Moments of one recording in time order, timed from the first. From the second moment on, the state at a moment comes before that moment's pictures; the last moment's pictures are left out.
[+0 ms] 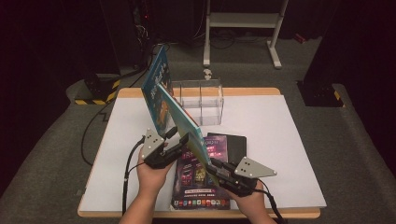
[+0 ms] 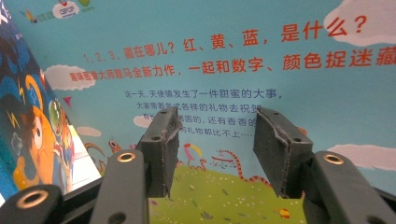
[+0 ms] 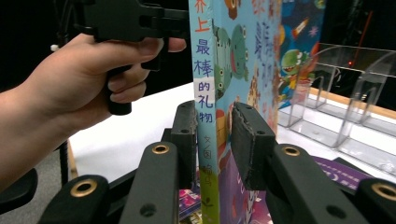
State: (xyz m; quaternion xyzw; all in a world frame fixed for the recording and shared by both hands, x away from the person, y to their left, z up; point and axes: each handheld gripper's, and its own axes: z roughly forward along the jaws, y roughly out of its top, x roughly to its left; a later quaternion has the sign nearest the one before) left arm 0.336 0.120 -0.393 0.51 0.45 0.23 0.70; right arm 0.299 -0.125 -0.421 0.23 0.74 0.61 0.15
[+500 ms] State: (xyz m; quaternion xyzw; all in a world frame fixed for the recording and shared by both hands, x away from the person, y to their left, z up) left arm 0.326 0.133 -0.395 0.51 0.45 0.23 0.70; right arm 0.291 -0.108 -0.424 0.21 0.75 0.61 0.13
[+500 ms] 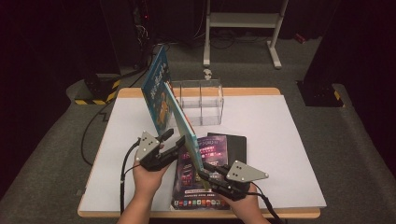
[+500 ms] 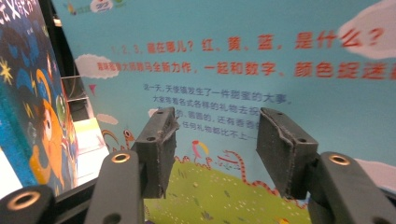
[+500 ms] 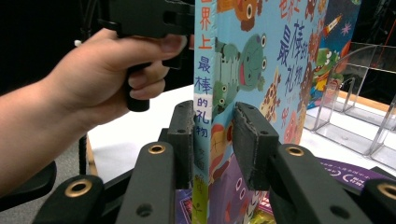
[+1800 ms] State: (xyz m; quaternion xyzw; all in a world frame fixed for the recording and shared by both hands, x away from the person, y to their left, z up) left arm 0.275 0.096 -0.385 0.53 0.43 0.19 0.70; right arm 0.282 -0.098 -0.430 0.21 0.75 0.61 0.14
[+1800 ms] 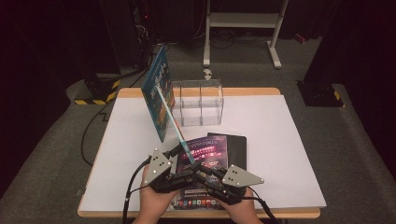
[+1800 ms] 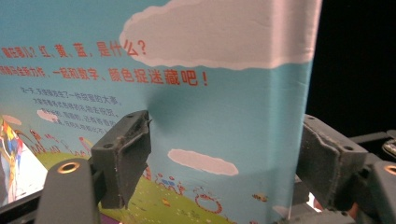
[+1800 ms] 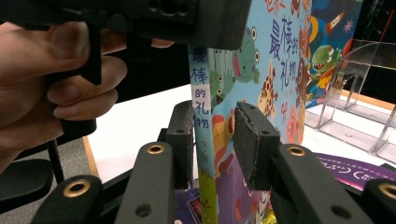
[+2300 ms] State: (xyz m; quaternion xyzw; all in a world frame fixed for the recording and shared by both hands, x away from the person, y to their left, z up) left arm 0.276 0.101 -0.387 0.53 0.44 0.20 0.70; right arm 0.282 -0.093 -0.432 0.18 0.76 0.61 0.12
